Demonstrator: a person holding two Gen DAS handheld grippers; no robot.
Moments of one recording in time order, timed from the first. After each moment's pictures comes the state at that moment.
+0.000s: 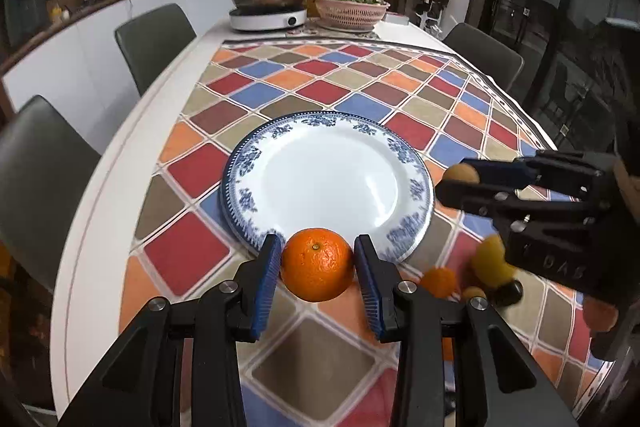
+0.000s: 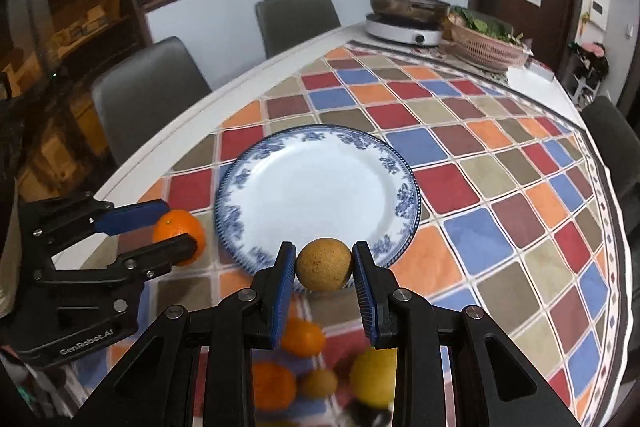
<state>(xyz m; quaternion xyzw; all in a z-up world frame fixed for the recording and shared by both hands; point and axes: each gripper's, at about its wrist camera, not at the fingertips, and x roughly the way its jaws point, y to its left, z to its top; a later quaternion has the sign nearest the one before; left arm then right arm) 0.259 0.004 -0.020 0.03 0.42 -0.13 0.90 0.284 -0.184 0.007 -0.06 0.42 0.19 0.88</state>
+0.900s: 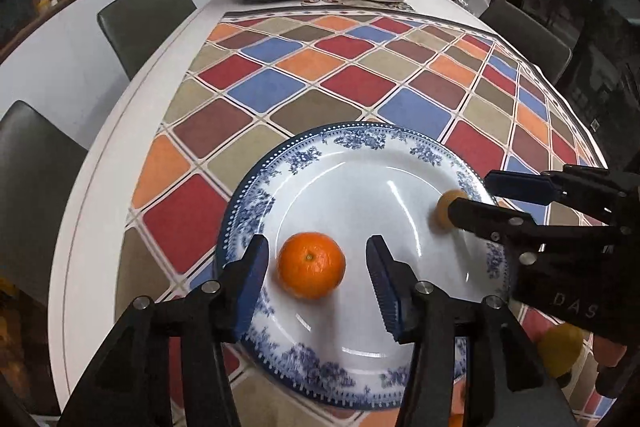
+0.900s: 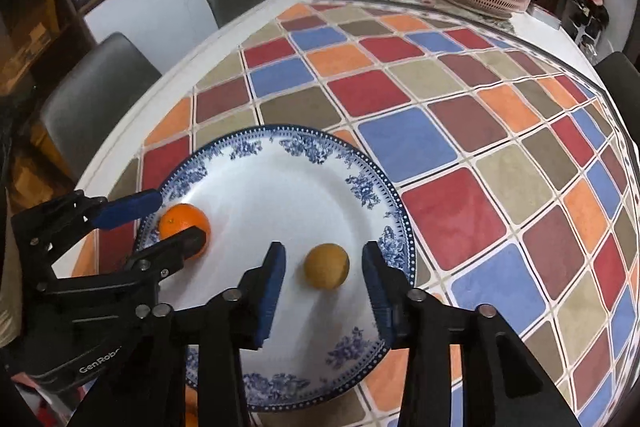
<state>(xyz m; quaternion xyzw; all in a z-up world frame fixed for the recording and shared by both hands) 0.364 -0.007 -0.048 0.05 0.47 -0.10 0.87 0.398 -0.183 -0.038 -0.02 0.50 0.16 0.85</state>
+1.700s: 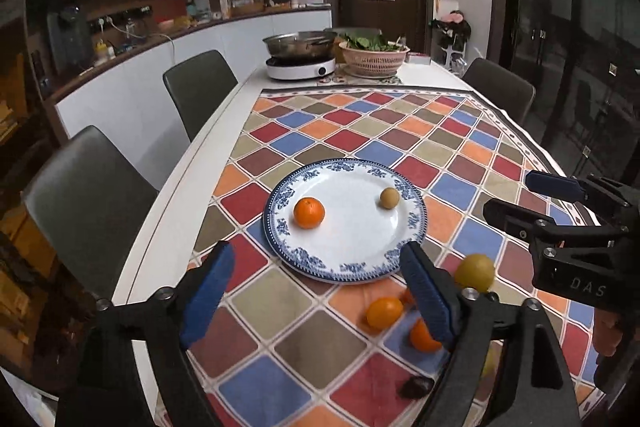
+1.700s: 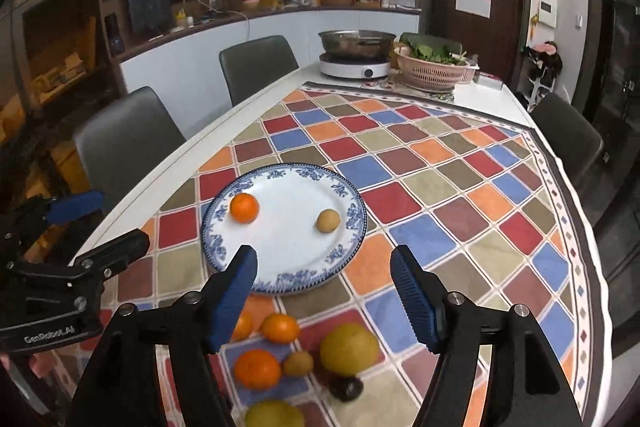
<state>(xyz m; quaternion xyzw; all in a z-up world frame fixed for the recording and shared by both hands) 0.184 -0.007 0.049 0.05 0.34 -0.06 0.94 0.228 -0.222 0.053 -0.03 0.35 0.13 0.93</state>
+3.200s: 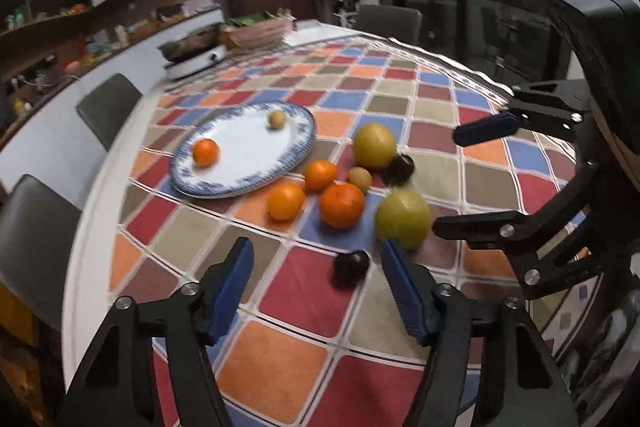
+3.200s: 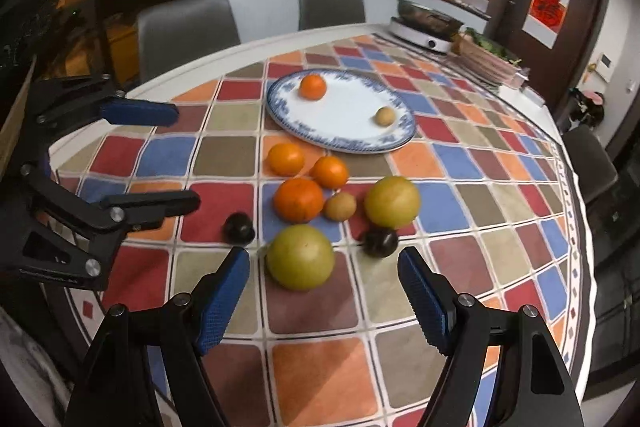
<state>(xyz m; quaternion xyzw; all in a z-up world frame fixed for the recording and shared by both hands) 0.098 -0.040 -0.024 0.16 0.35 -0.23 0.89 0.119 -0.213 -0.012 -0.17 0.39 0.21 0.88</state>
